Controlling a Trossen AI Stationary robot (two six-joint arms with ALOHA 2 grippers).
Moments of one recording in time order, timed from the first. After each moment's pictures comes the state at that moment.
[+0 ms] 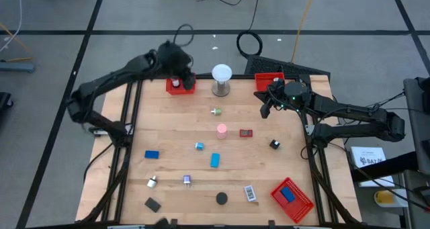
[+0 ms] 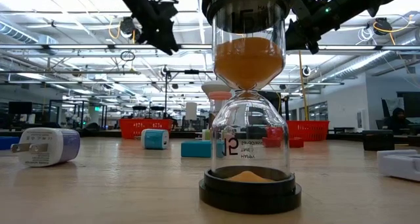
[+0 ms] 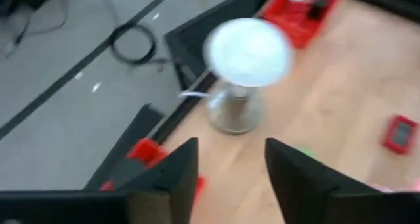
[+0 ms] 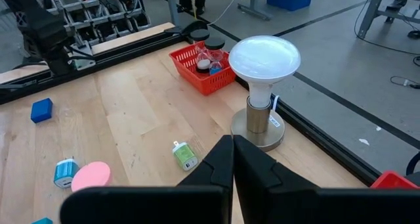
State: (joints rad) left arm 0.58 1.44 1.38 -0.66 -0.02 0.00; right arm -0.35 0.92 0.68 -0.10 0.13 0.16
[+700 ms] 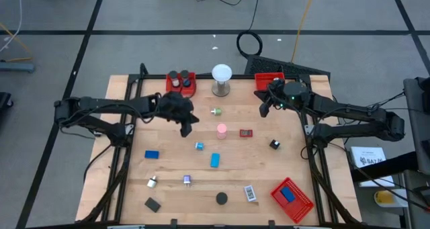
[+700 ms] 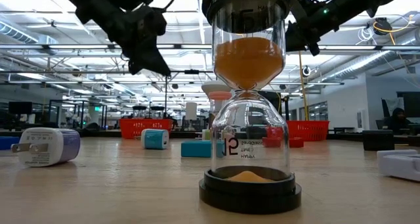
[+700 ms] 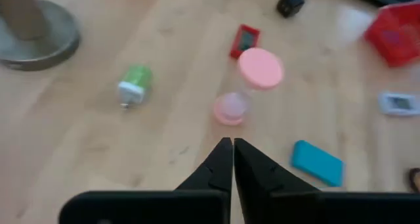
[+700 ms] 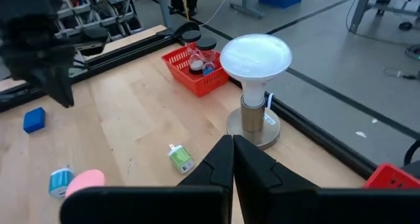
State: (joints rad) left arm 0.23 1.28 0.79 -0.21 0.13 -0.20; right arm -0.35 0.94 0.68 -0.09 0.16 0.21
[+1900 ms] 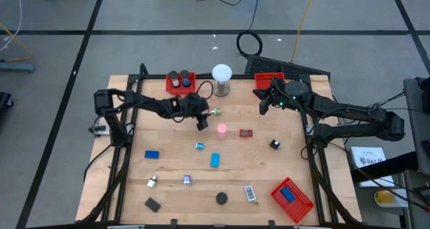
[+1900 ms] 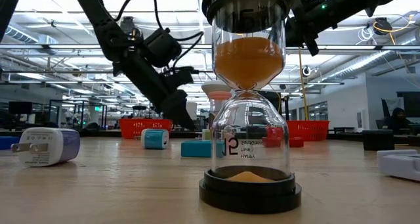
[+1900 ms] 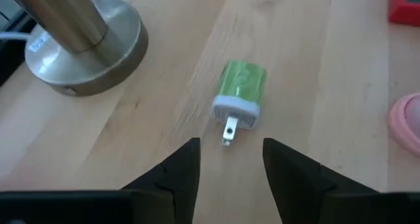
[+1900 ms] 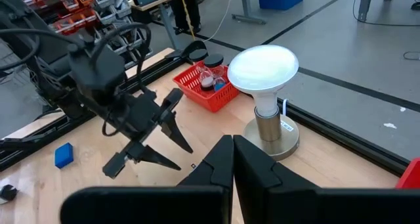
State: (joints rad) left arm 0.33 1.77 0.79 0.26 -0.04 0.08; right arm -0.35 0.94 0.68 -0.03 0.15 0.36
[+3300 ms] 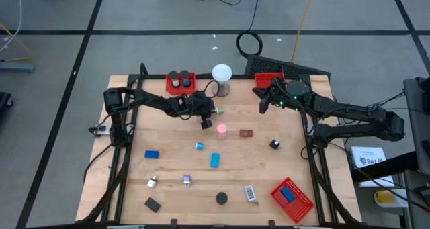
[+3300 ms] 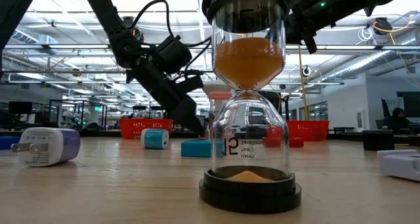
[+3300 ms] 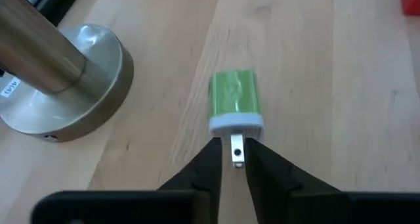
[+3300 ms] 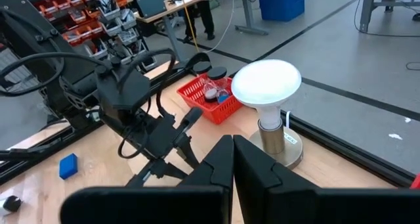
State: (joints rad) left arm 0.35 1.88 0.89 0.28 0.00 0.21; right arm -0.35 0.94 0.68 0.01 0.16 0.35
